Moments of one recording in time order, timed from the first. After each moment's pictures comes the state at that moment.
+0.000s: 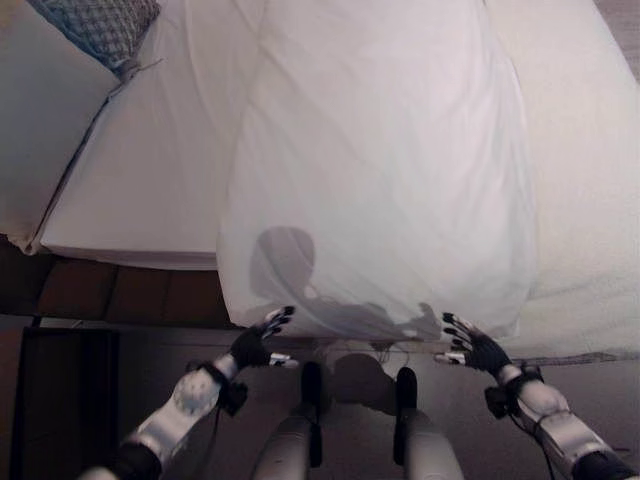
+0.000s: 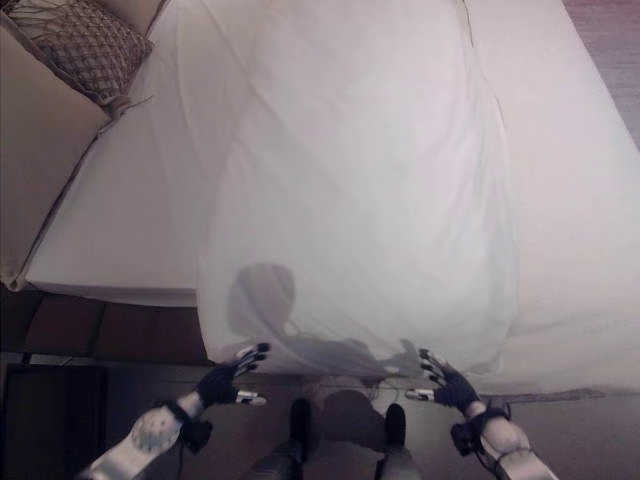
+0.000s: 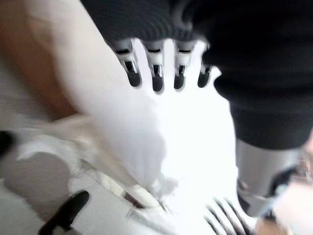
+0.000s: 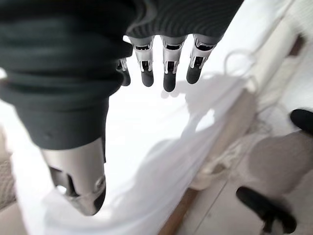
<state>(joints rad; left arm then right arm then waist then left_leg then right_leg) -0.36 0.67 -0.71 0.41 -0.31 -0.34 -0.15 -0.22 -0.62 0.47 0.59 0.44 -0.26 0.16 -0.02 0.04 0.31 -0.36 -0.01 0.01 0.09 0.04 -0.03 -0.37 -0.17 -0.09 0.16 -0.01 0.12</state>
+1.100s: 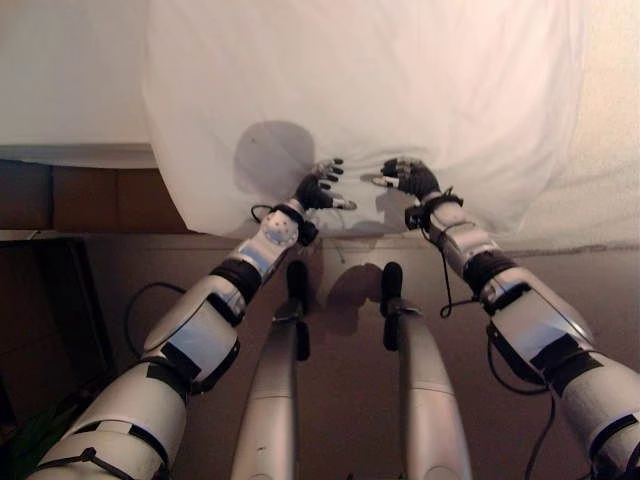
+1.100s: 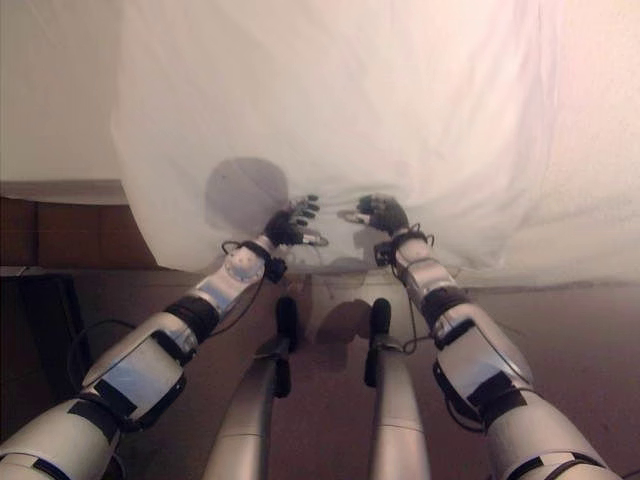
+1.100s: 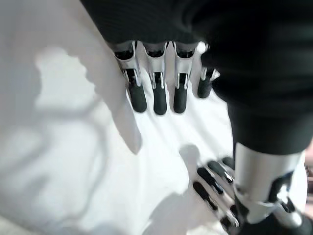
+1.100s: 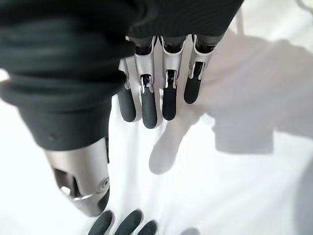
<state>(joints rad) -1.13 0.32 -0.67 1.06 -0.28 -0.29 0.15 -1.15 -0.36 0.52 1.13 0.57 -0.18 -0.12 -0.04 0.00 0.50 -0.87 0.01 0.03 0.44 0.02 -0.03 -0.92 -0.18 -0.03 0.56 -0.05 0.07</state>
